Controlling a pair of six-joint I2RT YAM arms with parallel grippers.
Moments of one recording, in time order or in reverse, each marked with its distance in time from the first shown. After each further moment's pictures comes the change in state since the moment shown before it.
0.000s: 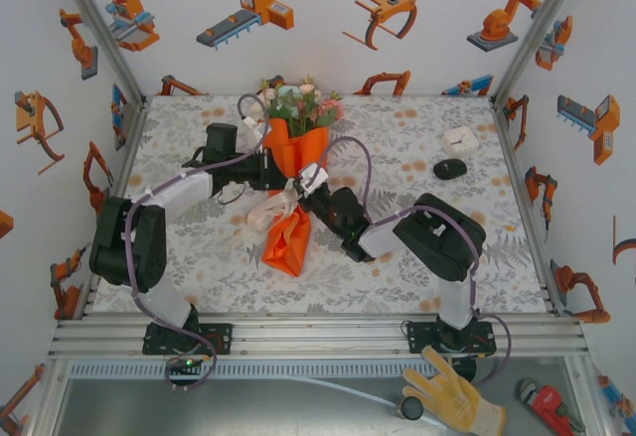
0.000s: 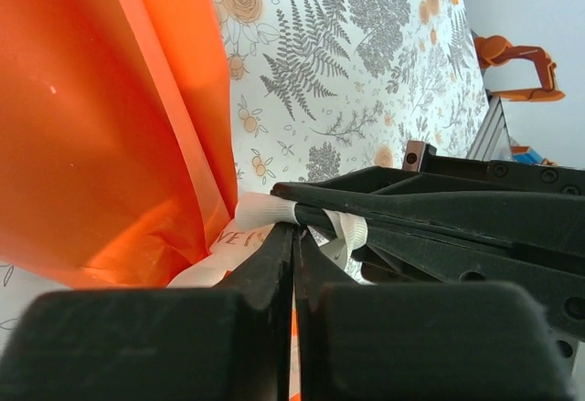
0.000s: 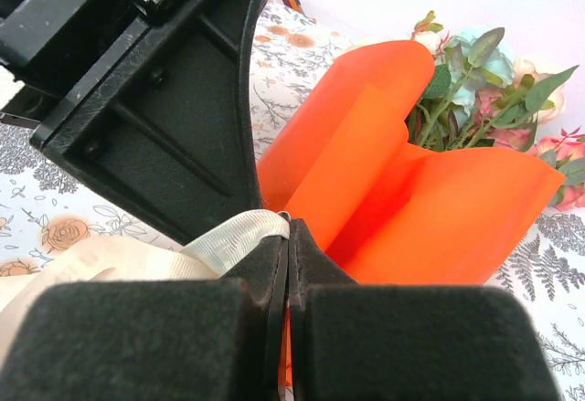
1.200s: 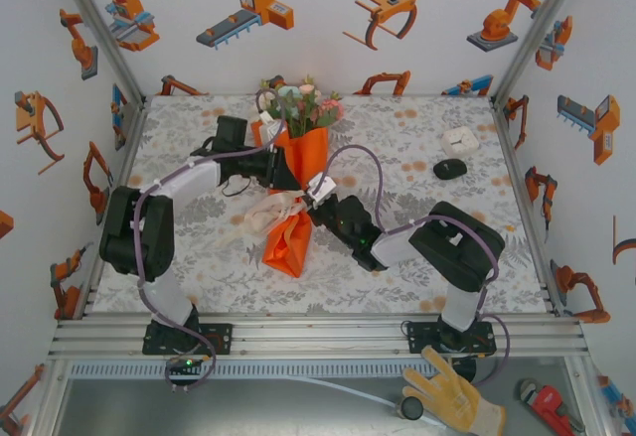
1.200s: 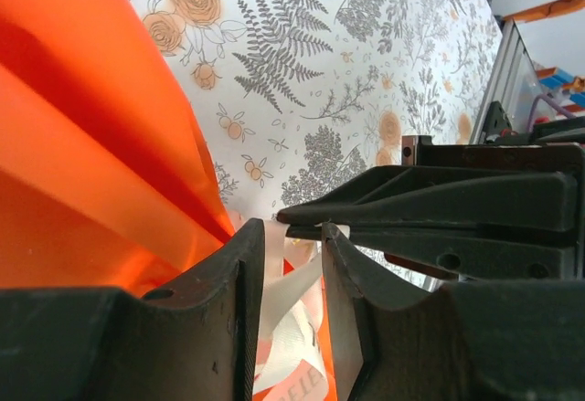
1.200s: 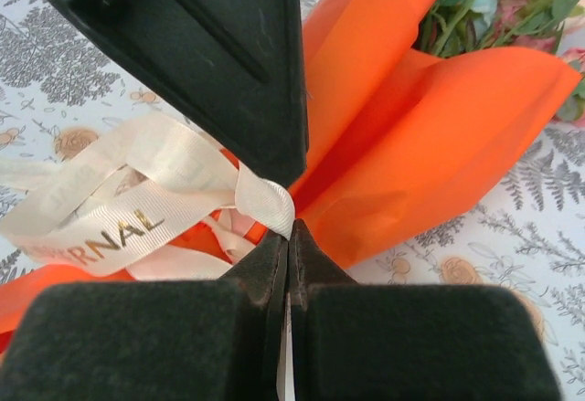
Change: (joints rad) left arm -0.031 0.106 0.165 -0.177 0.105 0.276; right arm 0.012 -0.121 -0.126 -0.143 0.024 0.038
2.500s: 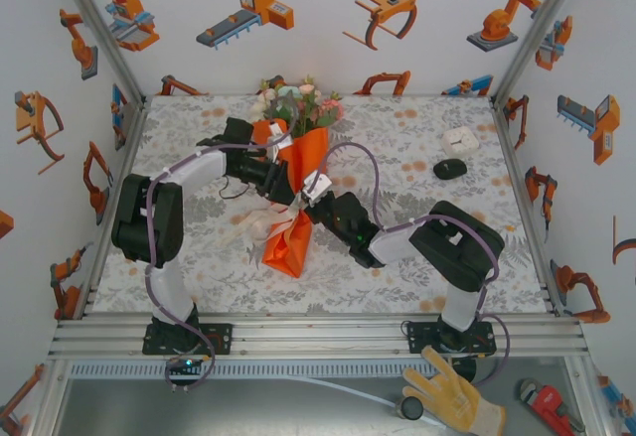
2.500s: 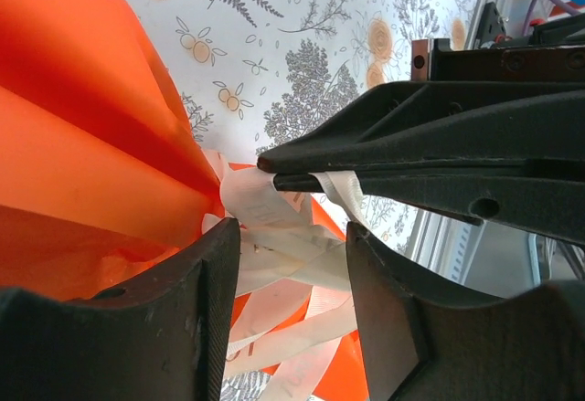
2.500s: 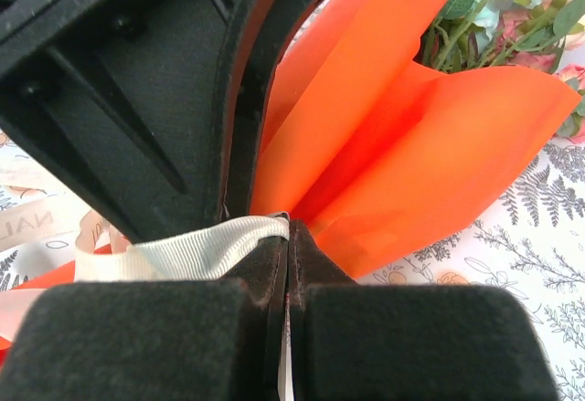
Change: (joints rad) left arm 0.002 0.088 0.092 -0.333 0.059 0.284; right arm -0.001 0.002 0.036 -0.045 -0.013 -0.024
